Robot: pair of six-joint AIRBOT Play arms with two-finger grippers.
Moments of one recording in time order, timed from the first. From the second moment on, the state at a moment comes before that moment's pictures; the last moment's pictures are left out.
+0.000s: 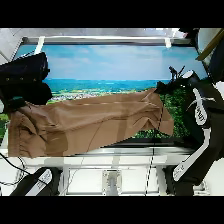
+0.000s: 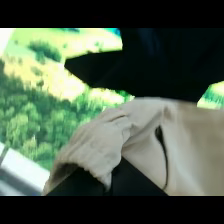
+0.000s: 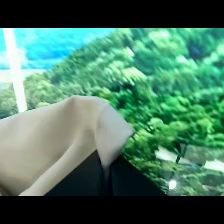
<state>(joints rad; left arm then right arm) 0.33 -0.97 0.91 1.90 -0.85 -1.77 -0.22 -1.98 1.71 -0.99 1.18 1.27</state>
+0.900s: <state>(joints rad) 0.36 -1.31 1.06 1.90 -0.38 -2.02 -0.27 -1.90 1.90 -1.11 1.10 1.44</state>
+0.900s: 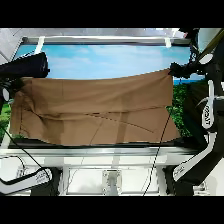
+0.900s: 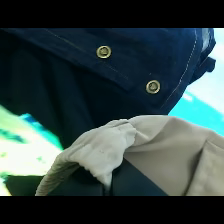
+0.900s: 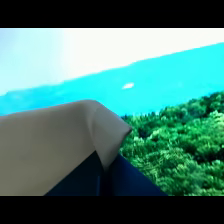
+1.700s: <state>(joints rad) 0.56 -1.09 1.12 1.93 -0.91 -1.89 -0.30 -1.78 1.98 -1.19 1.42 1.51</state>
